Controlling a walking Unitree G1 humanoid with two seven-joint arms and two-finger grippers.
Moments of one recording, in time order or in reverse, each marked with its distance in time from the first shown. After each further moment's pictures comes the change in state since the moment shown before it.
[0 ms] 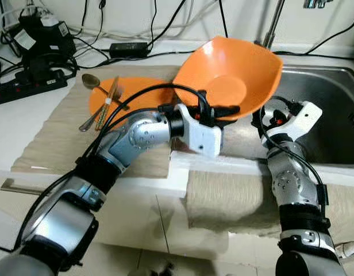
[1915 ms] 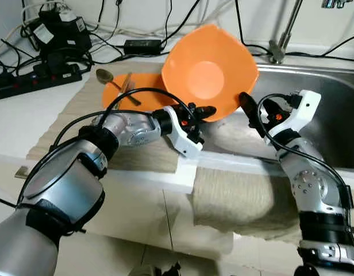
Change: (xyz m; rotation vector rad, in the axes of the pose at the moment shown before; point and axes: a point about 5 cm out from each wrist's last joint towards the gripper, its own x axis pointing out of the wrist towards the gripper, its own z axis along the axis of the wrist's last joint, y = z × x) left arm -0.003 -0.024 -0.047 0.343 0.136 -0.012; right arm -0.012 0.025 0.026 -0.212 0.053 0.258
